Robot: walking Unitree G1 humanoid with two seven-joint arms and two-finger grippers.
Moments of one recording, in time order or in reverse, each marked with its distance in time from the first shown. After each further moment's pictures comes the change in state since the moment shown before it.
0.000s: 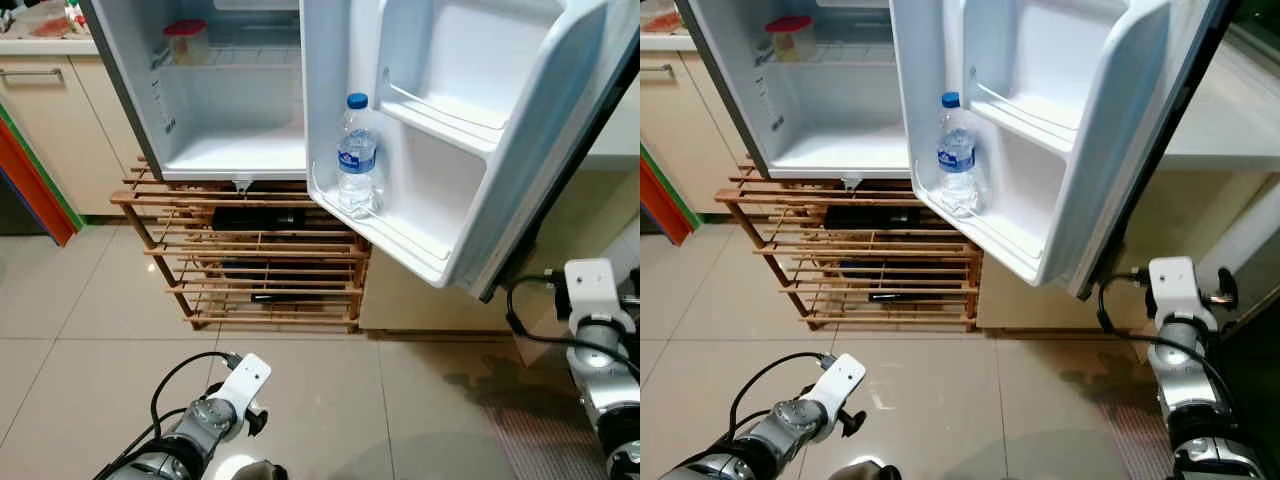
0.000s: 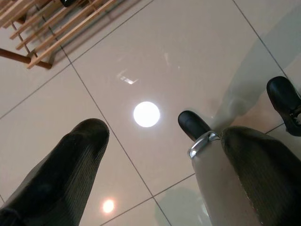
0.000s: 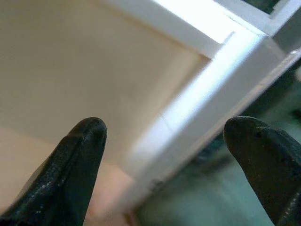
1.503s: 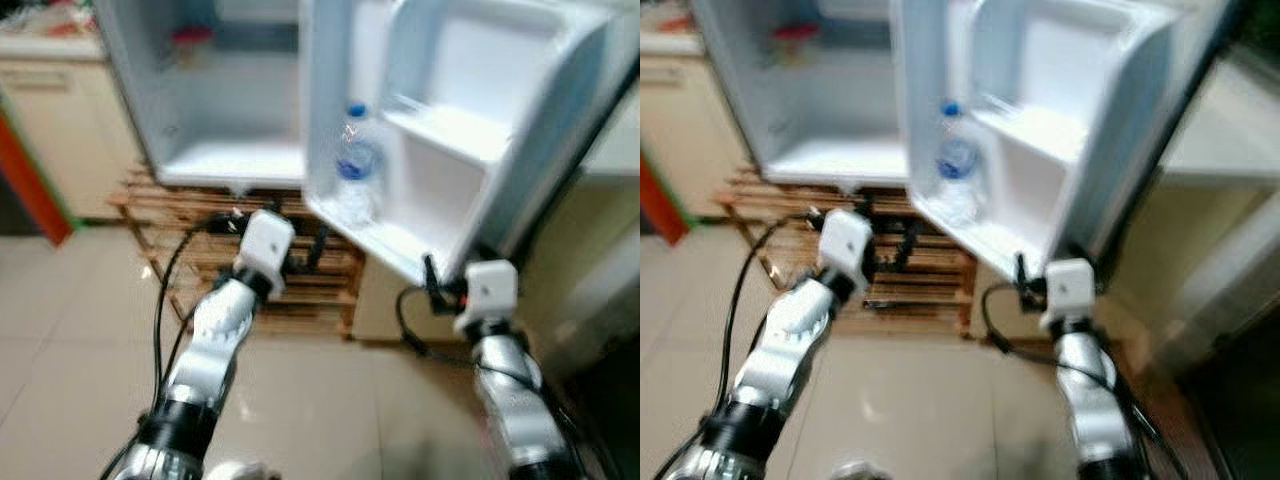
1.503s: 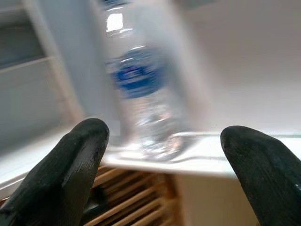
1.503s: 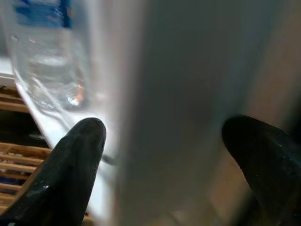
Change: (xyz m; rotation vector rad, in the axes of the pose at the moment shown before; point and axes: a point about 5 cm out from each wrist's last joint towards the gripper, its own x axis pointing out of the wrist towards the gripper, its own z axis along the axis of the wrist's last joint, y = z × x) left arm -0.109 0.024 0.184 -0.038 -1.128 0.140; right arm -0.084 0.097 0.052 0.309 -0.289 0.509
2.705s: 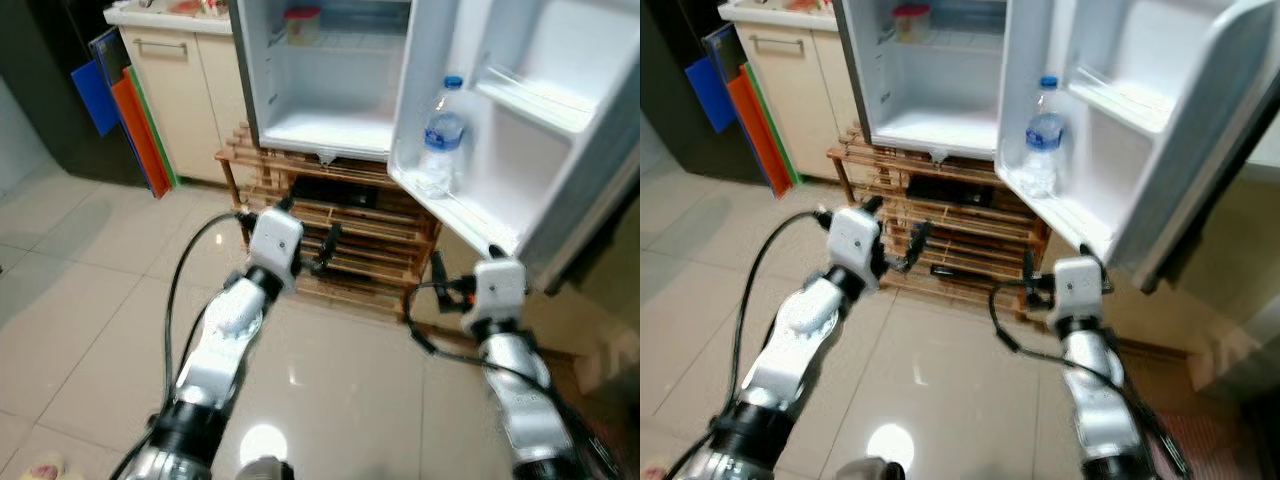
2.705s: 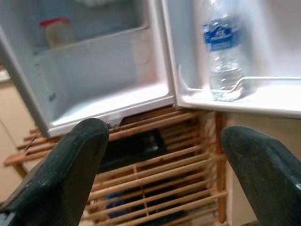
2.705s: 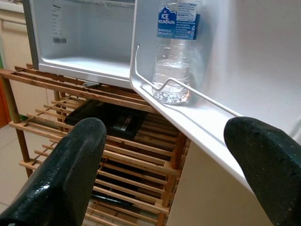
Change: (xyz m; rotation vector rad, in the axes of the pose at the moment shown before) left arm -0.003 0.007 -0.001 -0.025 0.011 0.043; right arm 0.001 0.001 0.002 0.012 -0.002 -0.012
